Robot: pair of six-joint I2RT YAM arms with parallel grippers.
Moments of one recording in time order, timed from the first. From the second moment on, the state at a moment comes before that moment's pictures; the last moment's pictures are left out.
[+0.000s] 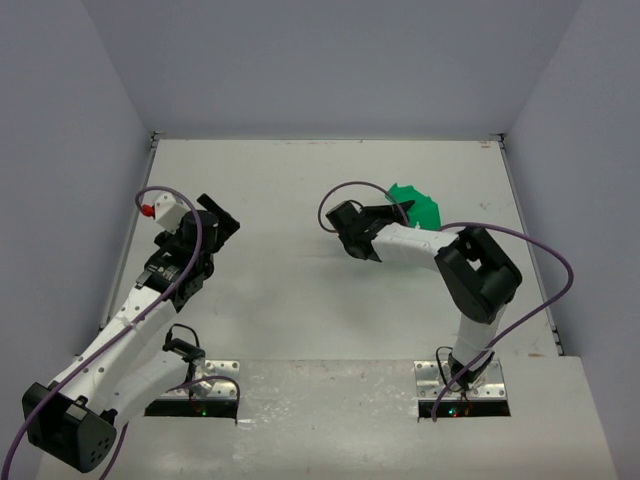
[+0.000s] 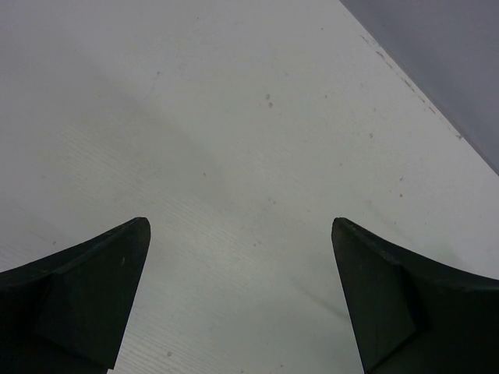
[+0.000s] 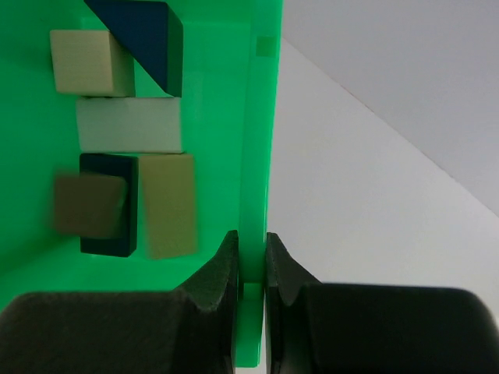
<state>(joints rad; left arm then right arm) -0.35 0.85 0.72 -0.45 -0.63 -0.89 0.71 1.83 1.05 -0.22 1.21 -1.16</state>
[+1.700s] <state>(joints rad) -0.35 0.84 0.72 -0.44 -0.57 -0.88 0.15 1.47 1.22 -0.17 0.61 -0.39</state>
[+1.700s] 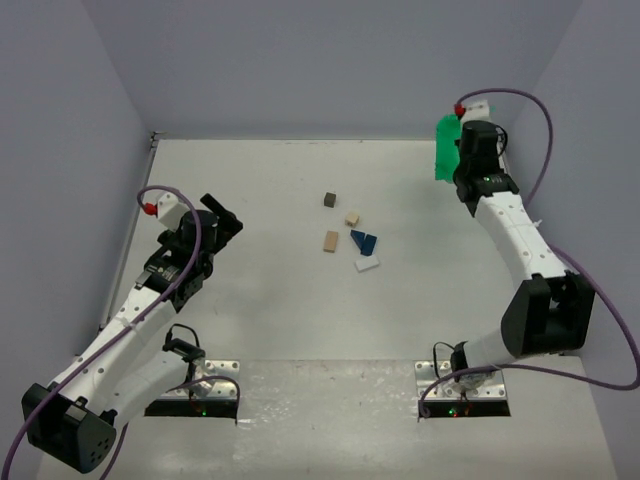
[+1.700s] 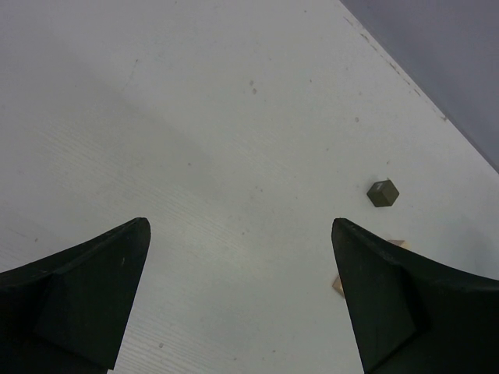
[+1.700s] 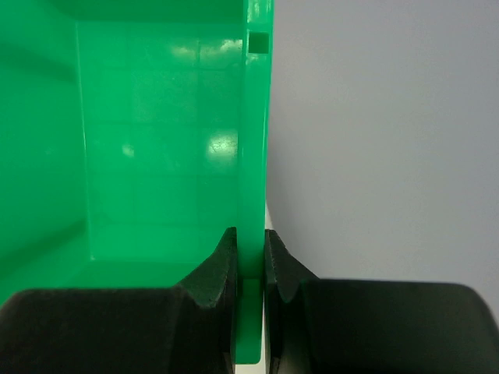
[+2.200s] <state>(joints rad) -0.35 0.84 0.72 -0.42 -0.56 -0.88 -0.27 1.82 1.32 -0.27 0.25 0.11</state>
